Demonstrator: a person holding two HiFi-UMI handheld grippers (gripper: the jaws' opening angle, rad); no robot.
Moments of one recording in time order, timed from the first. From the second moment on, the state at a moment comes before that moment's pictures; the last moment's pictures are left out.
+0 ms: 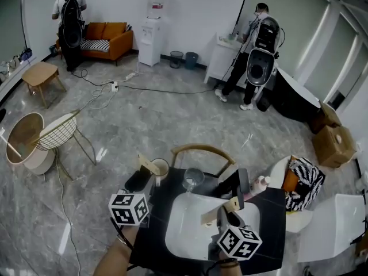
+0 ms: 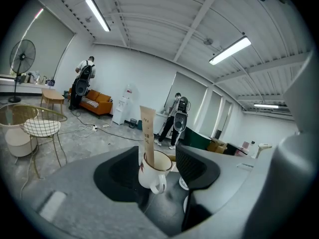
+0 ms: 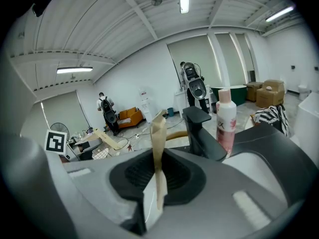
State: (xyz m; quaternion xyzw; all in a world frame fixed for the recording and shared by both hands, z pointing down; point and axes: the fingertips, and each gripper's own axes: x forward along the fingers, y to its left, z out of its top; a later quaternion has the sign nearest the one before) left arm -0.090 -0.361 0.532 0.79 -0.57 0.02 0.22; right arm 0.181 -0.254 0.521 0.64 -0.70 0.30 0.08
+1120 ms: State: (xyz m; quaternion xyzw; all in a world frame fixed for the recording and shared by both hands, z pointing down) left arm -0.087 -0.258 0.487 0.81 -0.57 0.07 0.13; right arm 0.137 -0.230 0.468 0.62 -0.75 0.21 0.08
